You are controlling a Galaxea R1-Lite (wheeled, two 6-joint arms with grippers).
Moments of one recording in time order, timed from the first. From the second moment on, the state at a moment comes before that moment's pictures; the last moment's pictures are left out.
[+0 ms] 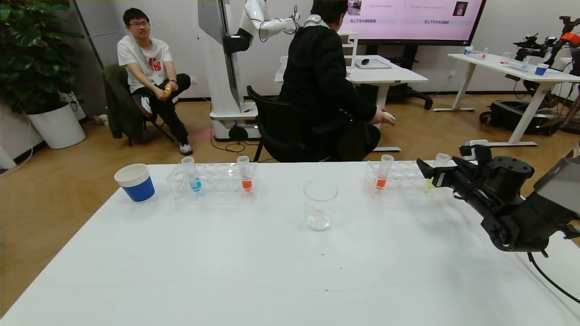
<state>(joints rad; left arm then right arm) 0.00 0.00 0.00 0.00 0.00 0.02 -0.10 2.33 -0.97 -1.38 0.13 0.02</state>
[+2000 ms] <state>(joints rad) 0.00 0.00 0.00 0.00 0.00 0.02 -0.08 2.11 -1.21 -1.04 0.14 -0.01</state>
